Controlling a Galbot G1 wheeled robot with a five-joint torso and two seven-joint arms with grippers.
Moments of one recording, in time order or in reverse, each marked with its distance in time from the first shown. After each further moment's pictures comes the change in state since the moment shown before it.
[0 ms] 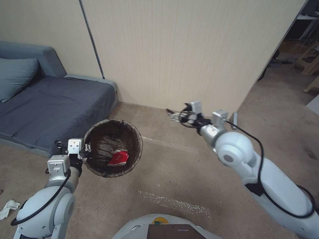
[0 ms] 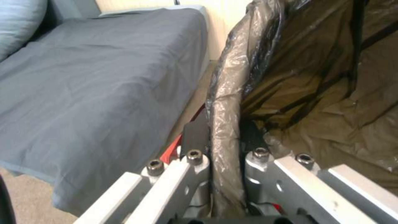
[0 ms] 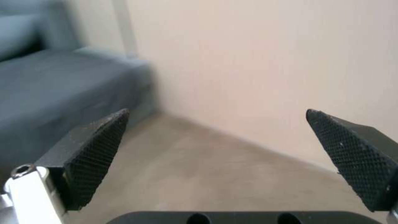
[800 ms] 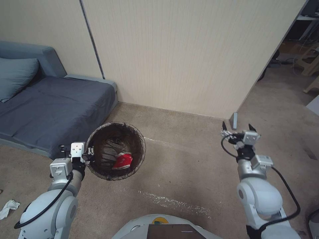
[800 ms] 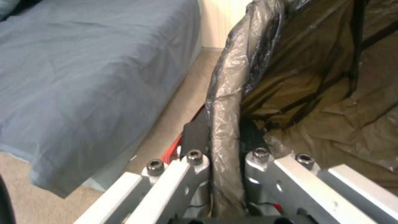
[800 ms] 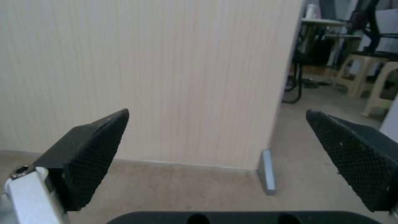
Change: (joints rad) left arm 0.038 -0.043 0.017 0.000 -0.022 0.000 -0.003; right arm -0.557 0.517 0.470 0.000 -0.691 0.354 -0.209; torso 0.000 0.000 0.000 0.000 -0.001
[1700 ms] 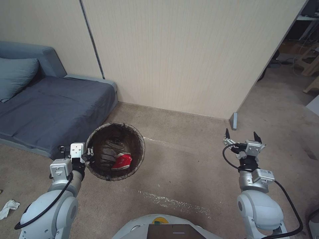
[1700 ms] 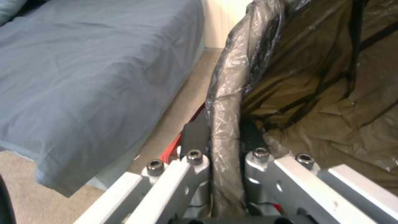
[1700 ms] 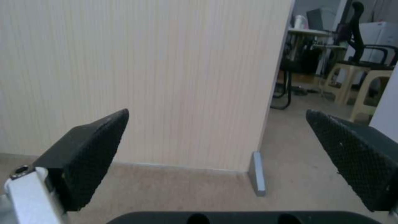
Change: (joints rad) left arm -0.003 -0.007 0.002 0.000 0.011 -0.002 -0.007; right arm -0.062 0.083 -0.001 -0.014 -0.089 0.117 -0.016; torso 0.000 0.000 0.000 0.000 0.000
